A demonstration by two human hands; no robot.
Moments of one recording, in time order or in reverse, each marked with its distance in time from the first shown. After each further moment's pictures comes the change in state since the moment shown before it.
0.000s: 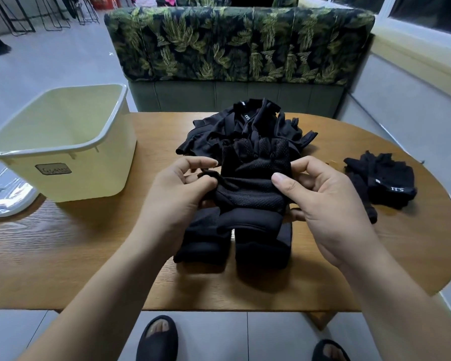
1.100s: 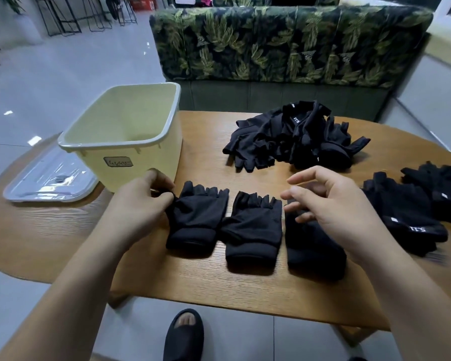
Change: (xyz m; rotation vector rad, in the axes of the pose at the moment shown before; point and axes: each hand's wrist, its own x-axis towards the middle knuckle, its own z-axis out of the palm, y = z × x) left_hand -0.001 0.000 -0.150 0.850 0.271 -0.052; right_hand 0.026 0.015 0.050 -0.344 -0.109 0.083
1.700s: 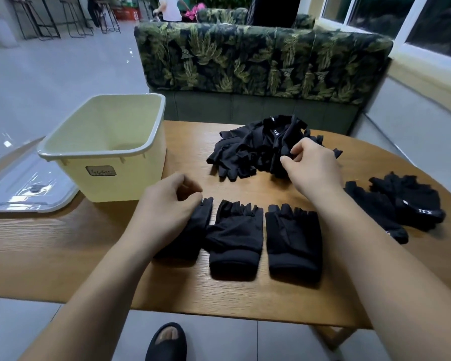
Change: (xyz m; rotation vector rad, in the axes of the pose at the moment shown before) left_hand -0.006 0.039 0.039 -0.107 -0.011 0.195; right_hand 0.106 0.008 -0.018 -0.701 0.408 -0.037
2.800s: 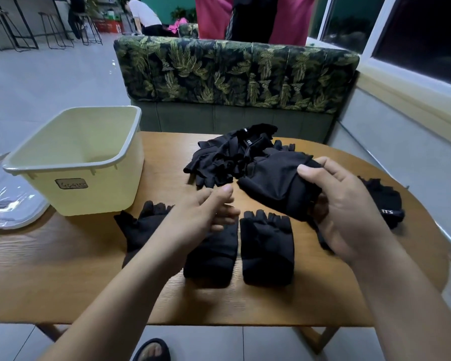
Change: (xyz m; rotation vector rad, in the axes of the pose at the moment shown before) left_hand -0.023 0.073 0.048 -0.589 -0.377 -0.222; right_hand -0.100 0.006 -0.107 1.211 -0.297 0.094
